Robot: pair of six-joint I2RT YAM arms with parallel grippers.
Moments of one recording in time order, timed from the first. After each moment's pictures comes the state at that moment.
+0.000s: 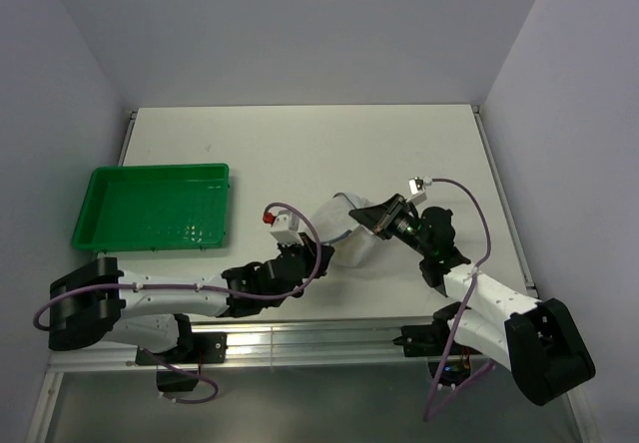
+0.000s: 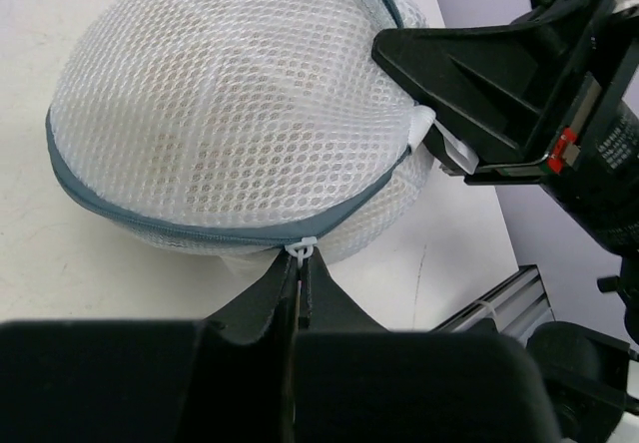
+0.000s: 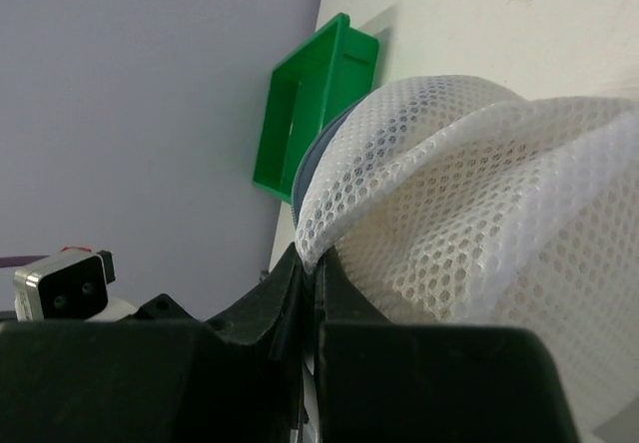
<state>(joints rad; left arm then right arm) -1.29 1.30 0.59 0.36 -0.65 -0.98 0.36 1.00 0.24 0.65 -0.39 1.12</state>
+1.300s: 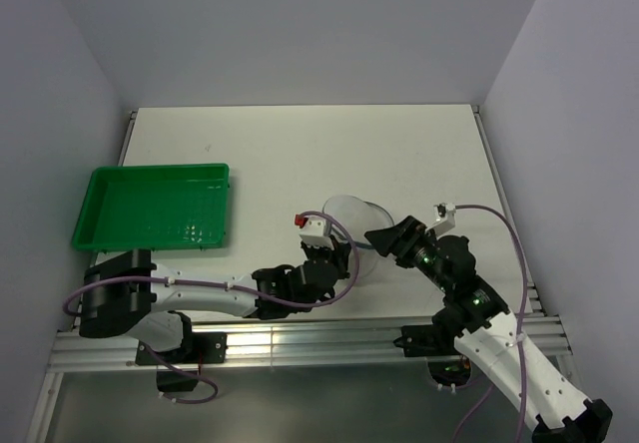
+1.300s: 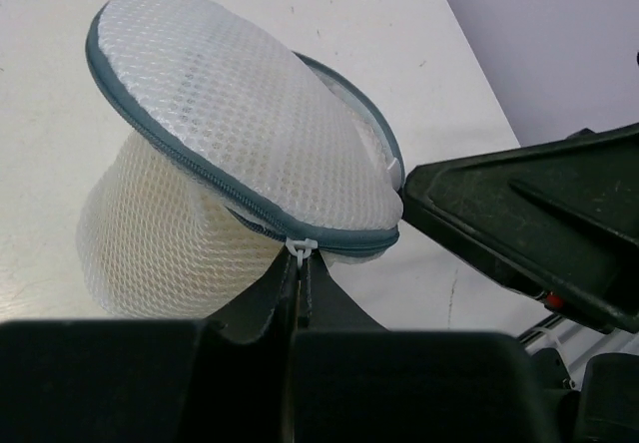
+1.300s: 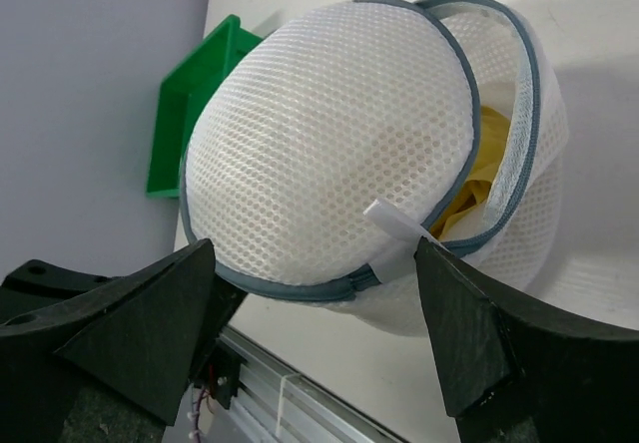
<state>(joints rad) -1.39 1.47 0.79 0.33 -0.83 -0.80 0.50 0.37 0.29 -0.21 -0.06 0.96</state>
